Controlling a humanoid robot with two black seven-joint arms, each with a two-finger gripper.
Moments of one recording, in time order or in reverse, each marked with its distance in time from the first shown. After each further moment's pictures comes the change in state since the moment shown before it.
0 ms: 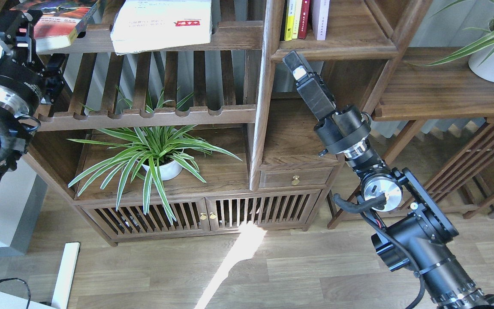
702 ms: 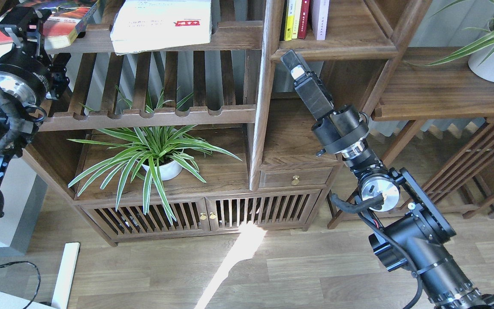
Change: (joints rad) left arm -0.070 -0.027 0.007 0.077 0.006 0.043 -0.001; right arm 0.002 0.012 0.000 0.000 0.000 0.000 -0.001
